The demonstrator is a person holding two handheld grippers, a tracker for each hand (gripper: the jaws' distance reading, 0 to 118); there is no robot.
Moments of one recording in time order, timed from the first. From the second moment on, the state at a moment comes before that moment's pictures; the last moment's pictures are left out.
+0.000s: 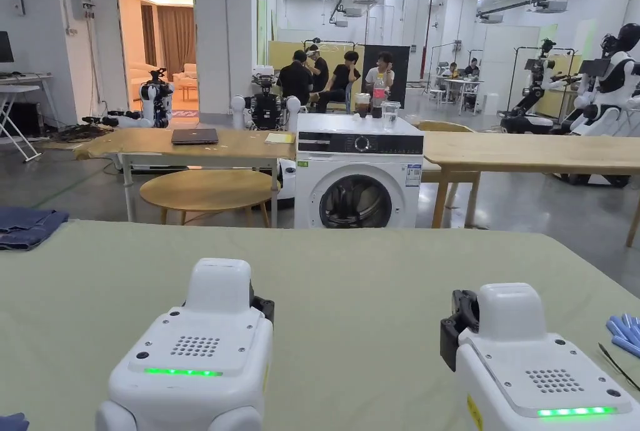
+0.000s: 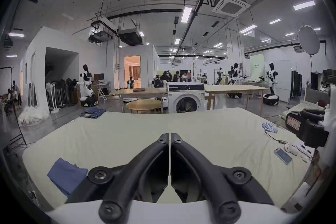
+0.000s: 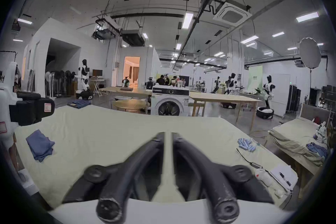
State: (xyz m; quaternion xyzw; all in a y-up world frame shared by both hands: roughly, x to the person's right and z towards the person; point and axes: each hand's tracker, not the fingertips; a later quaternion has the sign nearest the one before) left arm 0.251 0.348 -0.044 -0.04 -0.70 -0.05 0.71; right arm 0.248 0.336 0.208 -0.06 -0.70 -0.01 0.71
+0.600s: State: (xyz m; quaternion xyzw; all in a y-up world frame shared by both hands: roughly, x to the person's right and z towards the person) left arm 0.242 0.356 -0.049 -0.01 -0.68 -0.04 0.73; right arm 0.240 0.348 0.209 -0.04 -0.71 0.00 0.70
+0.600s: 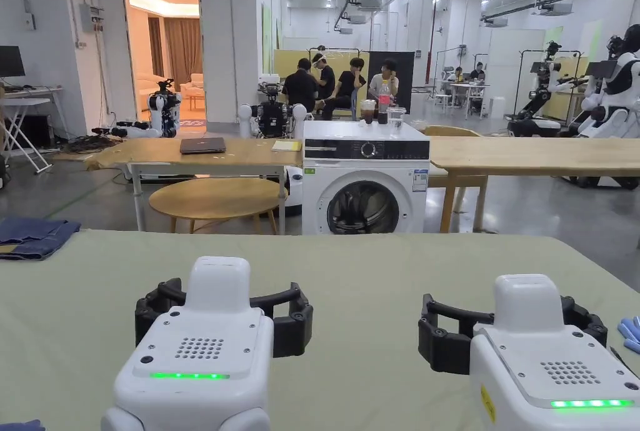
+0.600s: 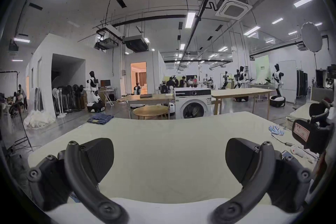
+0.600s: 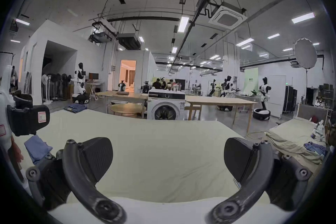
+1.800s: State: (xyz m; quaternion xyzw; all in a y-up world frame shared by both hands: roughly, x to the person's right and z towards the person) left arm 0.237 0.366 -0.060 -0.06 -0.70 -0.04 0.71; right arm 0.241 0.348 0.200 -0.05 -0.70 0.00 0.71
